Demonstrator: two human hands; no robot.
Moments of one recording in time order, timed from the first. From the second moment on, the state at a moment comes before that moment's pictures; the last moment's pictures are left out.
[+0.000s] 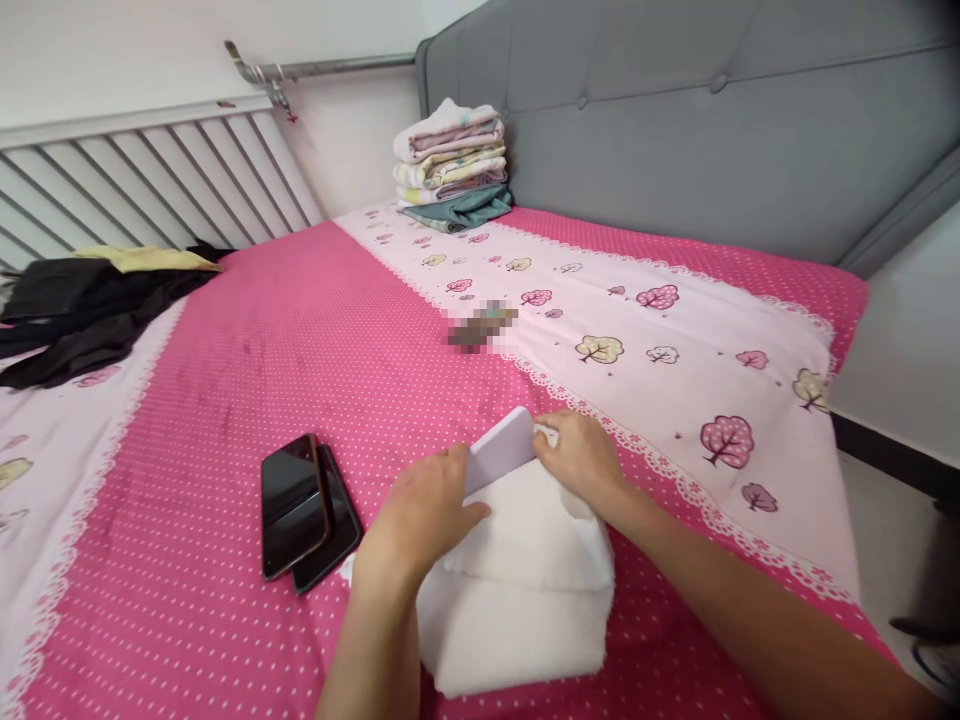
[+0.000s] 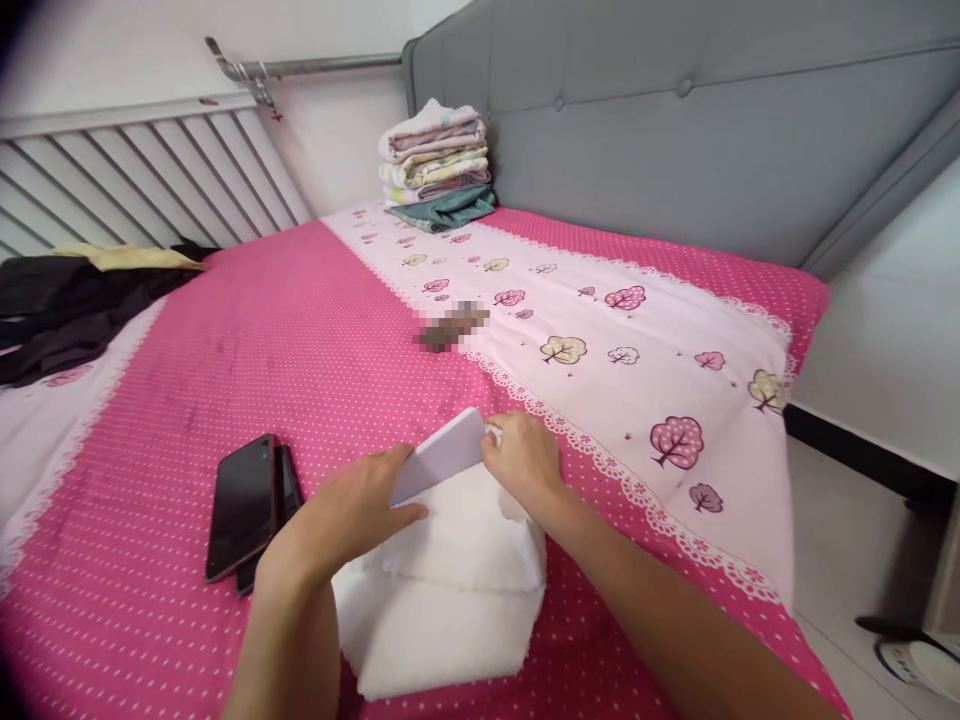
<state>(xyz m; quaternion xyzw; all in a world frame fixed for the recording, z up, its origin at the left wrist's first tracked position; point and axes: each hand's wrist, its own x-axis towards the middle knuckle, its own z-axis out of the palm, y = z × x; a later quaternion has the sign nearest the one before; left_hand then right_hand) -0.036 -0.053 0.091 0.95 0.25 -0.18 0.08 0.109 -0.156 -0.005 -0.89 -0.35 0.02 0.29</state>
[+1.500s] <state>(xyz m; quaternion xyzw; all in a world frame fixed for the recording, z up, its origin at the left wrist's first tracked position) -0.032 -0.042 0.086 0.94 0.27 -0.17 0.10 0.117 -0.154 -0.001 -0.75 -0.32 0.01 0.58</state>
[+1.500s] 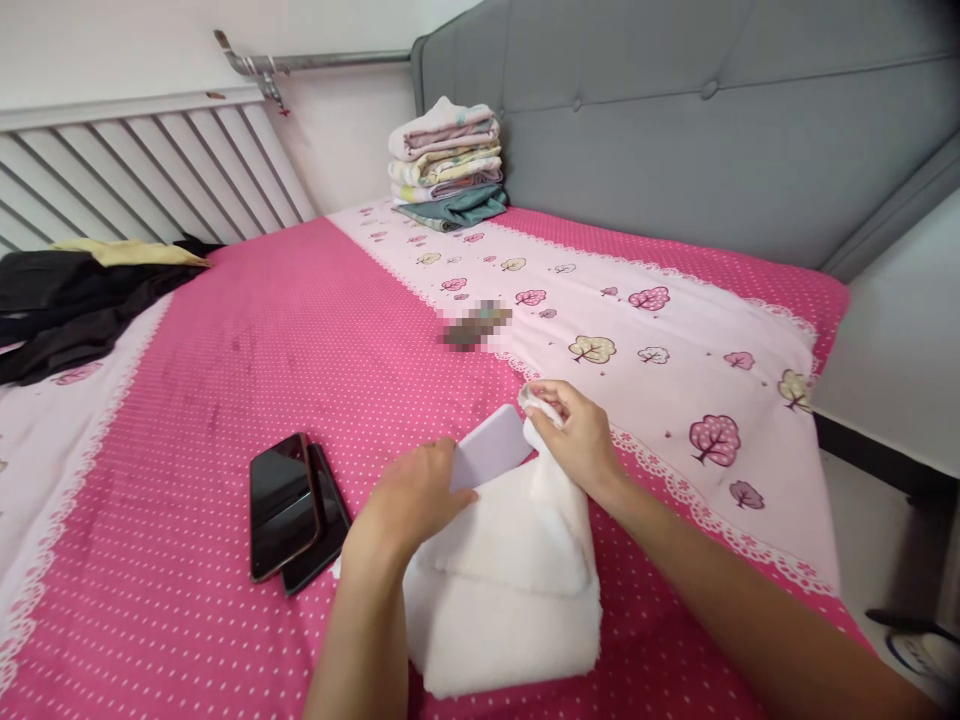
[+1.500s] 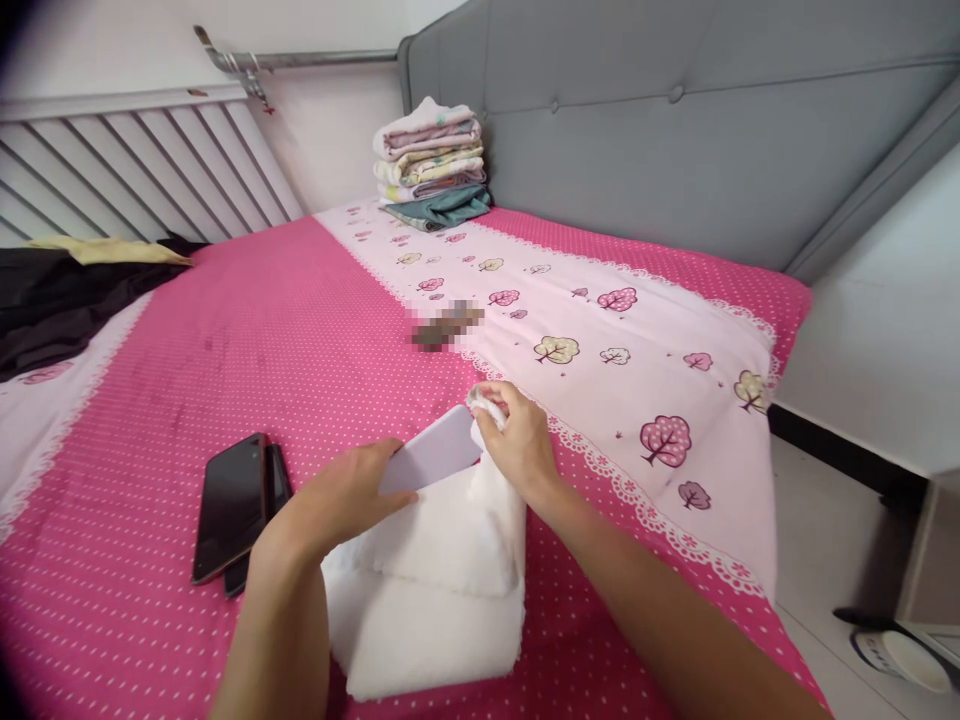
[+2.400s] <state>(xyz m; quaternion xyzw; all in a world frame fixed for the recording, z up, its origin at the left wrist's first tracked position) -0.038 -0.054 0.091 0.96 0.23 -0.15 0.08 0.102 -0.157 -0.003 -0.76 -0.43 -0.12 0.46</state>
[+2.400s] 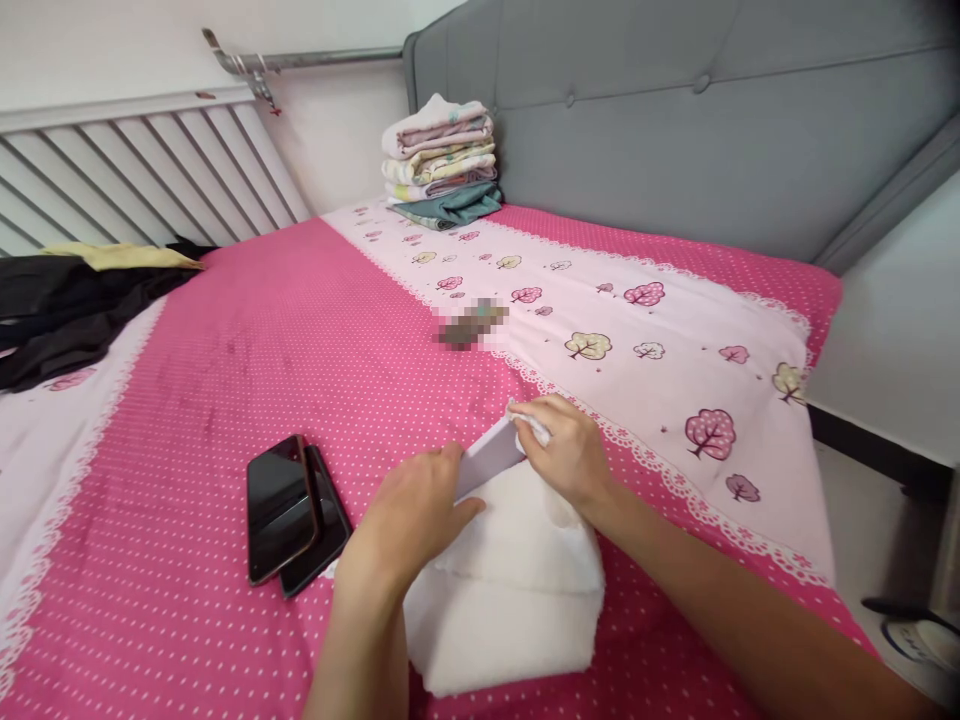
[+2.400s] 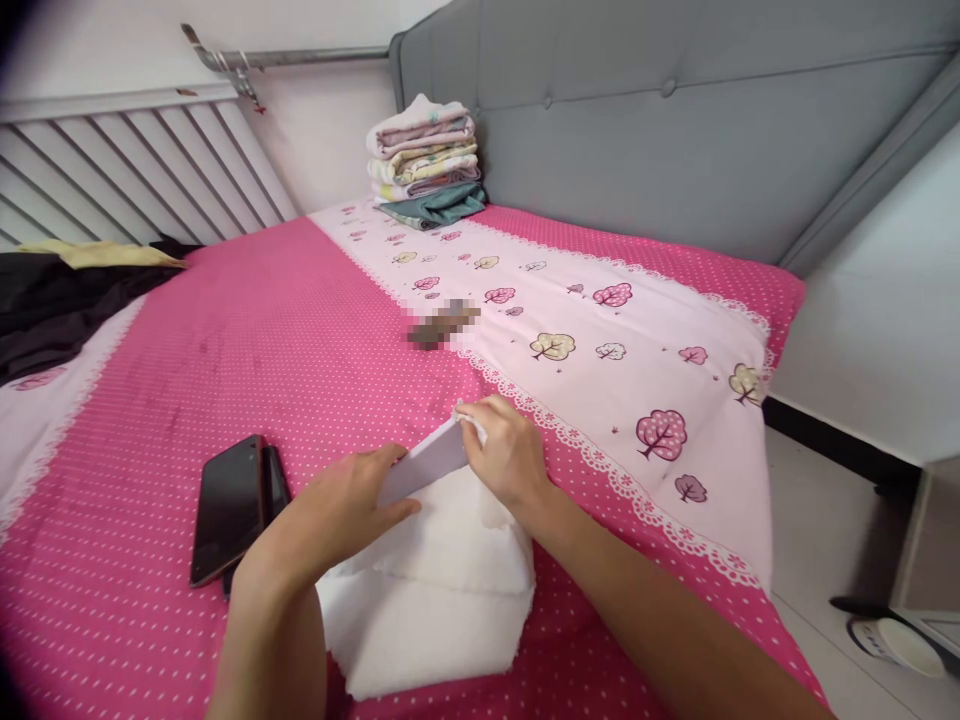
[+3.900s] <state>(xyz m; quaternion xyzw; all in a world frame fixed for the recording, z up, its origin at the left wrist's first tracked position) -0.038 -0.055 0.092 0.96 0.23 -0.16 0.07 0.095 -0.160 0.001 -0.80 -0.43 -0.11 0.41</state>
